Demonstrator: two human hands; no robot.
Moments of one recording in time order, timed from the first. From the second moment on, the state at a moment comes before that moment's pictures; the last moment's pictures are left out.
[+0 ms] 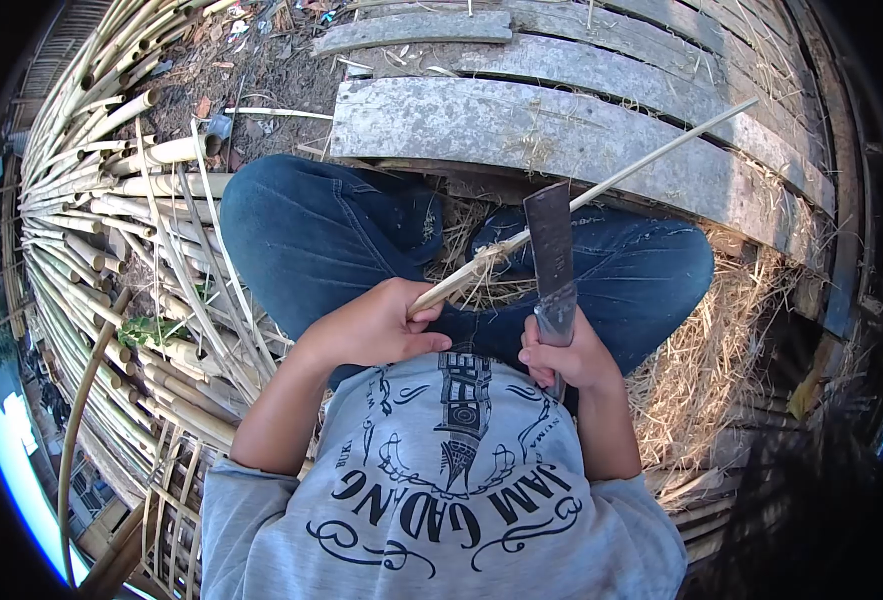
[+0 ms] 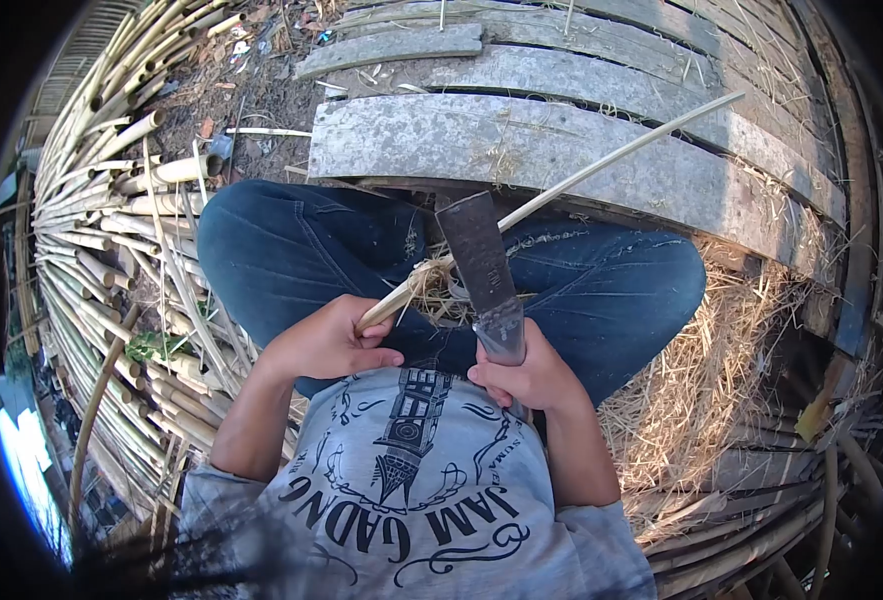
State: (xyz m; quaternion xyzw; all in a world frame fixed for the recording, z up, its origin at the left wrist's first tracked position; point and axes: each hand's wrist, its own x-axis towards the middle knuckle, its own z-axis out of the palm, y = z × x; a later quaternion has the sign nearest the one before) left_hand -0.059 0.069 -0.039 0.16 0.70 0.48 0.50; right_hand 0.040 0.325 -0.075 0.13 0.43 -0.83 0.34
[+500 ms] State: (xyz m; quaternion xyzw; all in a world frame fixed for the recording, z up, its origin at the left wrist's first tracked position) left_hand -0.030 0.124 -0.034 0.19 0.85 0.43 0.24; right_hand 0.029 0.316 -0.065 0.21 0.50 -0.79 0.27
